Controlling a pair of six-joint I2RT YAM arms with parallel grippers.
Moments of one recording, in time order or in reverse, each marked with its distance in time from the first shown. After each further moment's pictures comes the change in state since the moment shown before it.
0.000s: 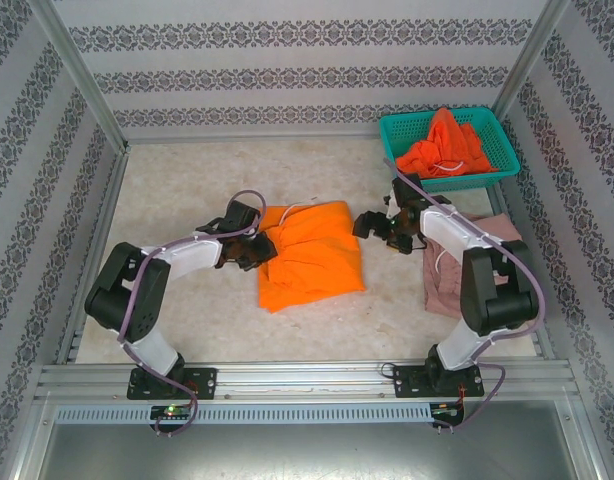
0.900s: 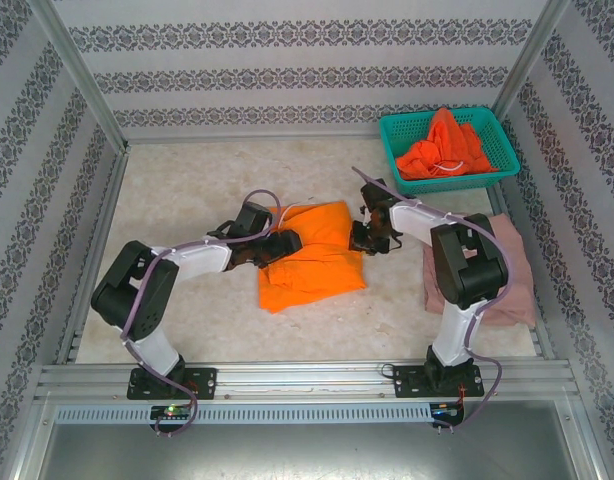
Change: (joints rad) left arm -0.081 0.014 -0.018 0.206 0.014 -0.014; right arm 0.143 0.206 0.094 -0.002 0.105 0.045
